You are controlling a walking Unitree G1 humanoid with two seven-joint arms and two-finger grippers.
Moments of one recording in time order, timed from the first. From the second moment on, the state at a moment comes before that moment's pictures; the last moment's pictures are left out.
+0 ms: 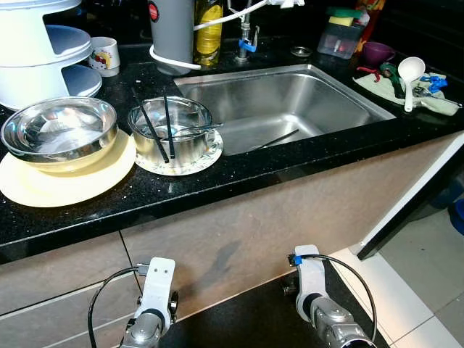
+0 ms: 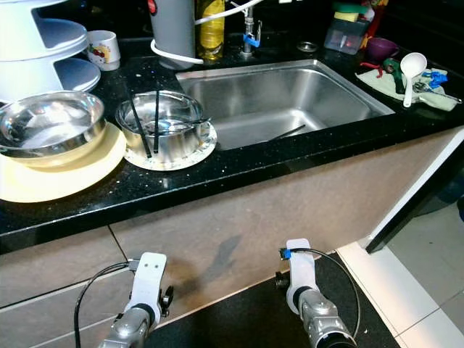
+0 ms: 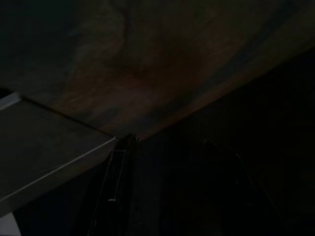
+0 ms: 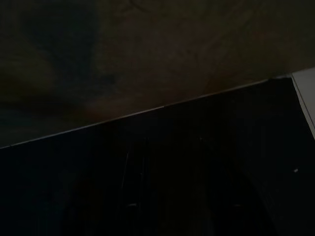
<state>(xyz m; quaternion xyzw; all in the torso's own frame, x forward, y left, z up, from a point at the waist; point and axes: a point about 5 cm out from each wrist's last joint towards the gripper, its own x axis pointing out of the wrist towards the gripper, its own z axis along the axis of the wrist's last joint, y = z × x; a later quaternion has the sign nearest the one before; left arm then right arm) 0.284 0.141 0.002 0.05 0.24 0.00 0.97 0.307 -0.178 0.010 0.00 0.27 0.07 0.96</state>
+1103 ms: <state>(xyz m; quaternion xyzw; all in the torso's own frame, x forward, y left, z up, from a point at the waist) 0.285 0.165 -0.005 0.08 0.26 0.00 0.96 0.309 -0.157 0.011 0.06 0.25 0.06 0.96</state>
